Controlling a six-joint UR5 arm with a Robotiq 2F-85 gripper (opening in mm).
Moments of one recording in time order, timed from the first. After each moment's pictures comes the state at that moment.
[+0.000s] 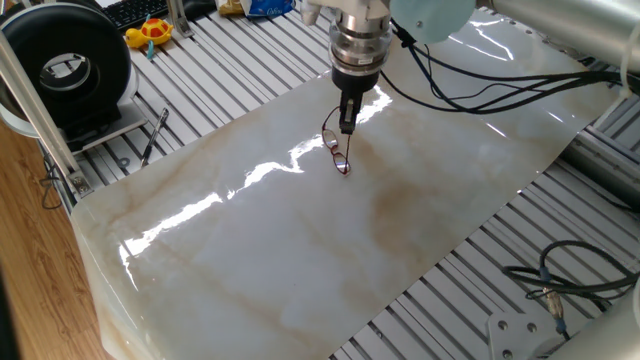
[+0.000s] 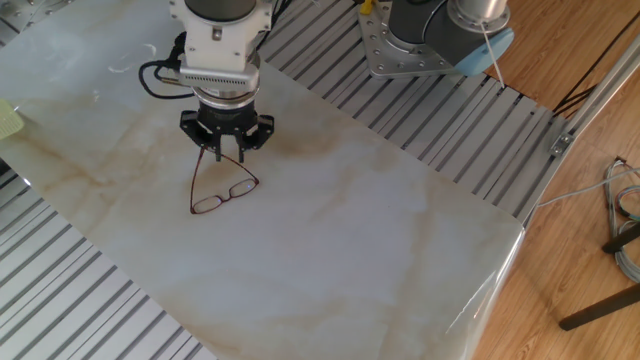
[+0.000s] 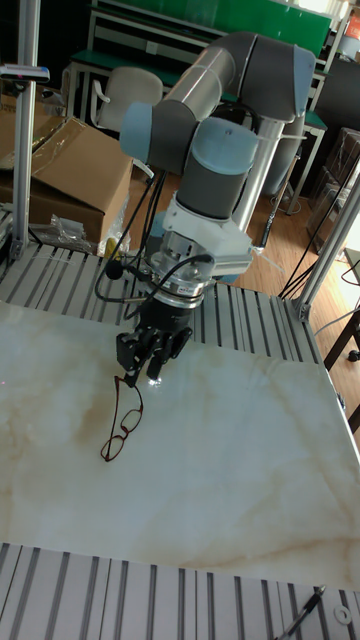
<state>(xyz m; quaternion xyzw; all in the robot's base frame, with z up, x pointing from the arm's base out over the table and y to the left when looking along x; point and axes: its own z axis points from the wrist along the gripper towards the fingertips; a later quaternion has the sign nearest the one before) 0.537 -0.030 0.107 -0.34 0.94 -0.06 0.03</state>
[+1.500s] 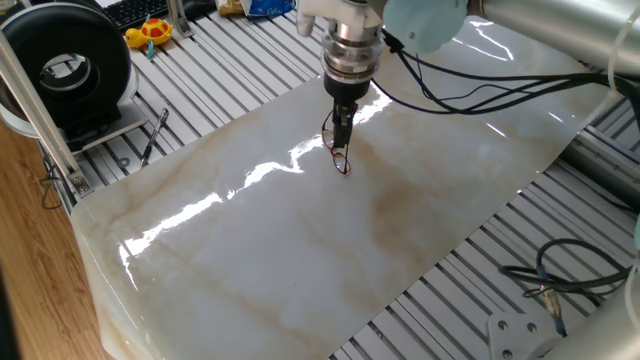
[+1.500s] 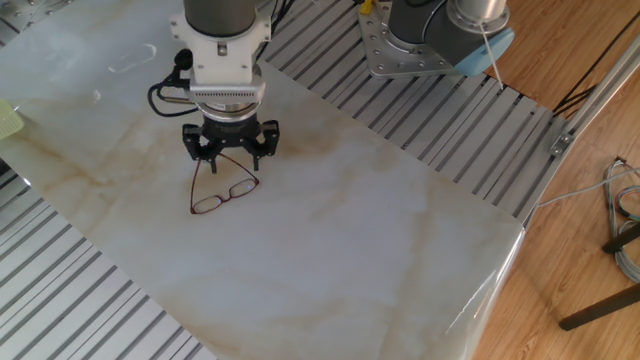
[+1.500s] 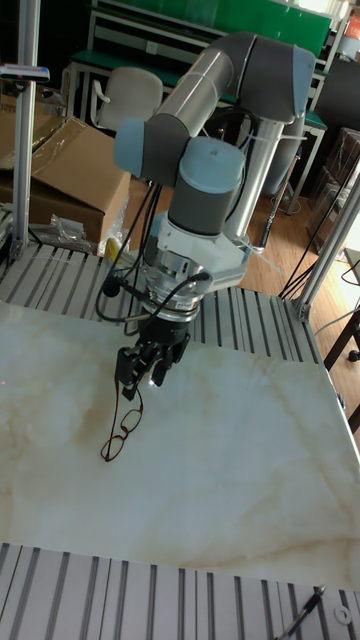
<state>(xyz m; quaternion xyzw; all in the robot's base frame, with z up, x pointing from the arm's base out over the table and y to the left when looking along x) 0.523 -0.028 0.077 -0.40 0.92 -0.03 0.02</state>
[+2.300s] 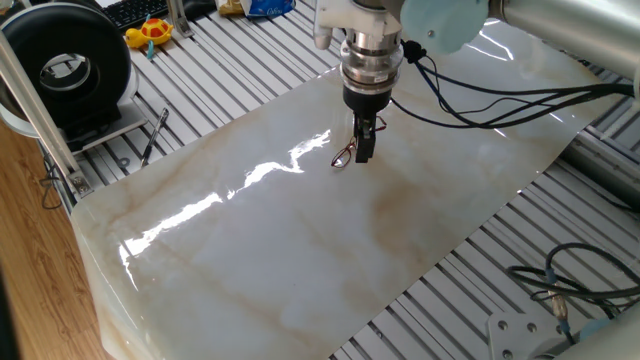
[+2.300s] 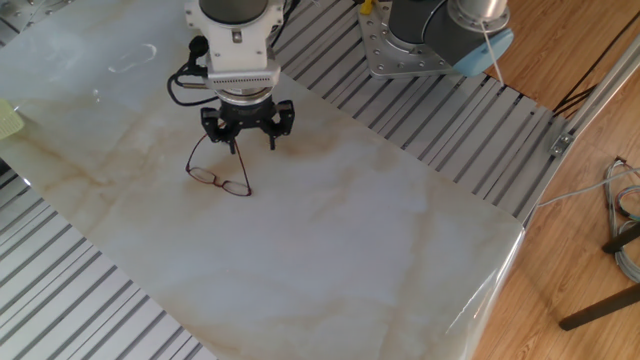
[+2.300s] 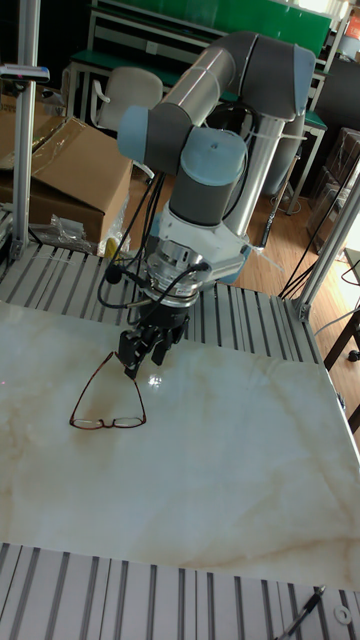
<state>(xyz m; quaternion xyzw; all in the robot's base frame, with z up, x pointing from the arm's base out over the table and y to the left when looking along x) 0.486 -0.028 0.085 -0.40 0.92 -0.02 -0.01</state>
